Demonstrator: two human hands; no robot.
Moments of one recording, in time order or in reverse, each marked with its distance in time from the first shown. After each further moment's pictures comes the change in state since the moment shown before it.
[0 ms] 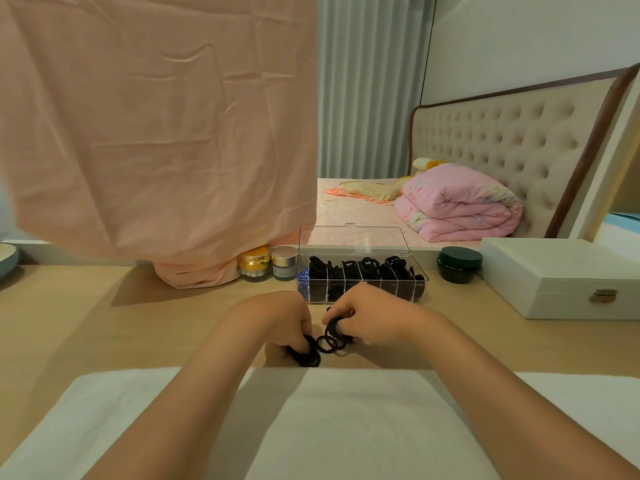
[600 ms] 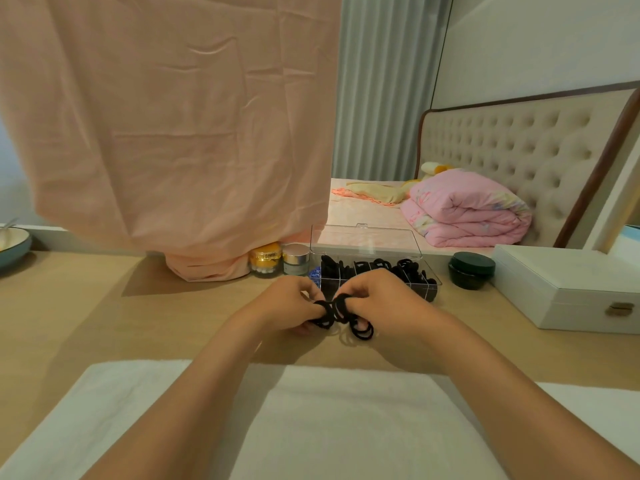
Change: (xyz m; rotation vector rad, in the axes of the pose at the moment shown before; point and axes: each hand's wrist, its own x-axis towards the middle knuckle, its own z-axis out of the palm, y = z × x) left_hand 0.014 -0.027 0.013 -0.734 0.289 0.051; right_hand 0.005 -0.007 0.003 0.211 0.233 -0.020
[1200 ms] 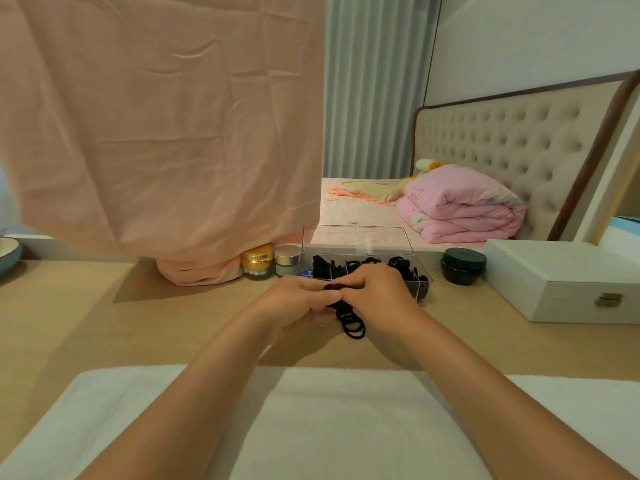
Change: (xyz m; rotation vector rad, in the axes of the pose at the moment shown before) left_hand 0.005 0.008 0.016 -0.597 -0.131 -0.038; right_hand 0.001 0.003 0.004 0.024 0.259 0.001
